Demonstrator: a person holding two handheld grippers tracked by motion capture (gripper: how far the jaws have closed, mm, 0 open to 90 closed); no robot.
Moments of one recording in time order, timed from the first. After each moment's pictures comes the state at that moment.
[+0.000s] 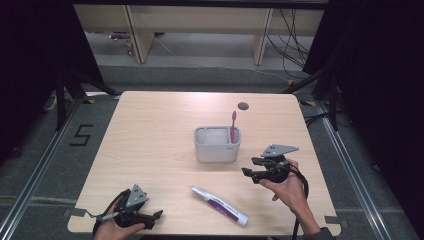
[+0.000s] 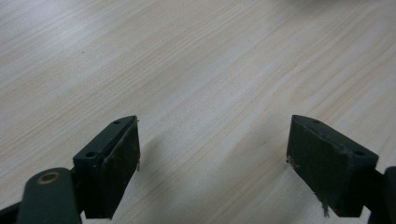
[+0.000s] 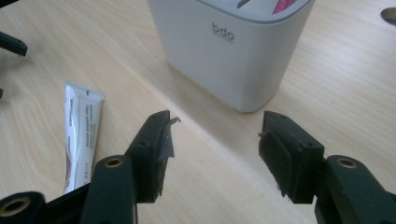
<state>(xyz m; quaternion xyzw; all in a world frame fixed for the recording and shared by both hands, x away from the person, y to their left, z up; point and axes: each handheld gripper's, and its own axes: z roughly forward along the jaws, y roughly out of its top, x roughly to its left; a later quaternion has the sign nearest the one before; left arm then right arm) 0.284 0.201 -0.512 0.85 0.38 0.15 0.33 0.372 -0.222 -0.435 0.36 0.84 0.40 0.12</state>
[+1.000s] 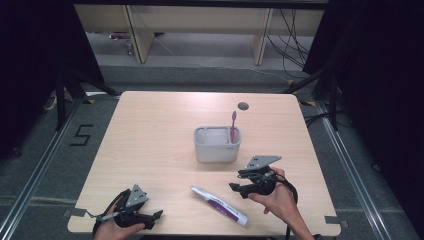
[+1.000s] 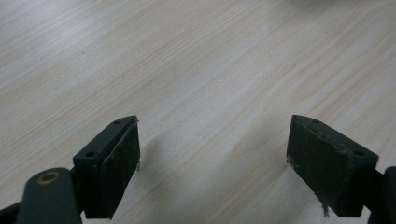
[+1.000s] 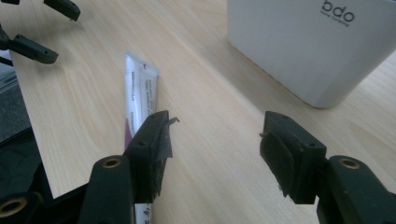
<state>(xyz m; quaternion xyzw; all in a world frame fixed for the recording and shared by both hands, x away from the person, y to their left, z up) 0.284 0.201 -0.512 0.85 0.37 0.15 0.33 0.347 -0.186 -0.440 0.31 0.87 0.38 0.08</state>
